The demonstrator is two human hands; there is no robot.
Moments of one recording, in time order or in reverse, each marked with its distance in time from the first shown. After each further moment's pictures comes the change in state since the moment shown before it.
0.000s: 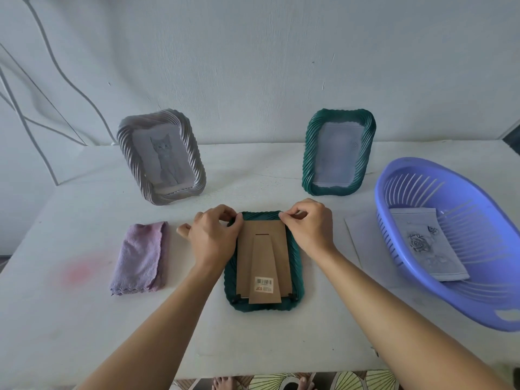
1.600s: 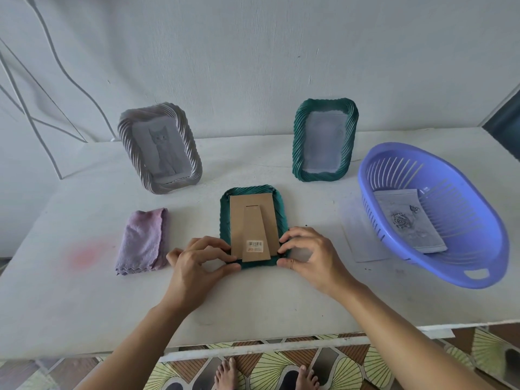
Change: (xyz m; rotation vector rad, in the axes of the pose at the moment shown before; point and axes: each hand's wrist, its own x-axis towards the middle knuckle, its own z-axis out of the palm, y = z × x) left_hand -0.078 -0.057 -0.048 -0.141 -0.261 0.371; right_hand -0.093 0.023 -0.054 0.151 -0.387 -0.248
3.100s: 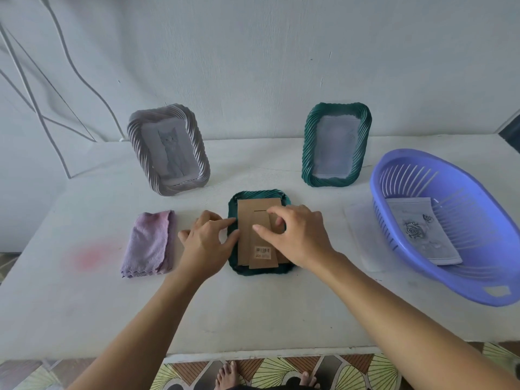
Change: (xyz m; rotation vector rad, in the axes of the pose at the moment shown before) left_hand 0.054 0.015 -0.002 0.245 -0.059 -0.244; right_hand 0.064 -0.052 0.015 -0.517 0.000 0.094
